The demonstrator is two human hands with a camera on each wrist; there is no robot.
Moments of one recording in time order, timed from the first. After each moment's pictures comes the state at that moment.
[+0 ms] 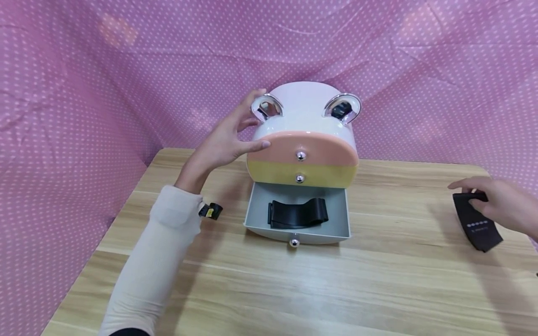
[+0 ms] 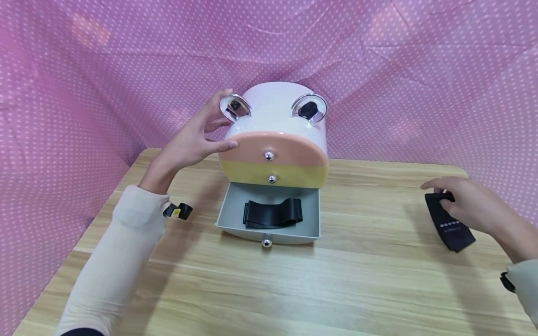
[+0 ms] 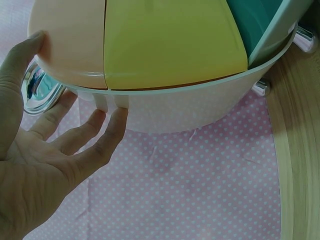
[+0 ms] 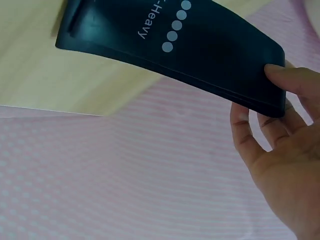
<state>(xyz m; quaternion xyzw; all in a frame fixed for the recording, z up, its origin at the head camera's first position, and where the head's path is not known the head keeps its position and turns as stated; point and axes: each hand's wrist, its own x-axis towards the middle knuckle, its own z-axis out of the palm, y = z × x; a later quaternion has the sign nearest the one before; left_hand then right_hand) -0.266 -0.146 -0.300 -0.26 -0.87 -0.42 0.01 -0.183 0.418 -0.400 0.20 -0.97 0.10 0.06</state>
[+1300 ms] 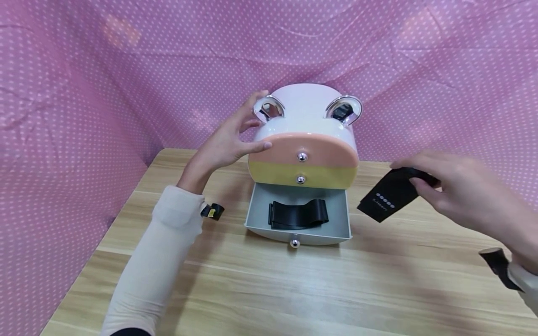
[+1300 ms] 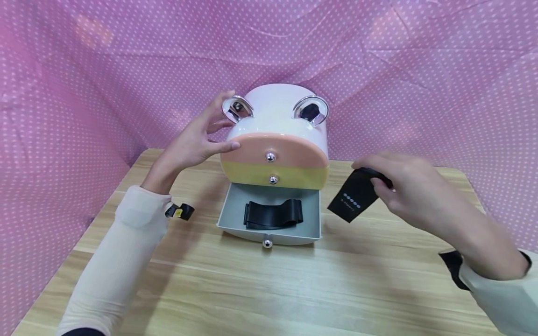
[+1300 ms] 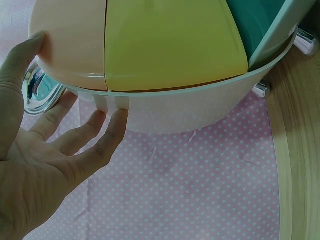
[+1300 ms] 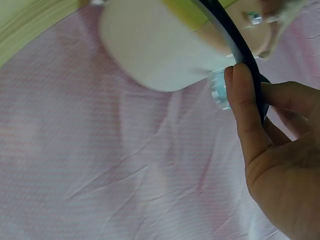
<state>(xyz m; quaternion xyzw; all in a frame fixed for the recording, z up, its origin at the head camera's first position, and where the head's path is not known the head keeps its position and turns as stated) -0.266 -0.145 -0.301 -0.26 -0.86 -0.43 0.01 -0.149 0.270 -0.300 0.33 -0.90 0.16 0.23</state>
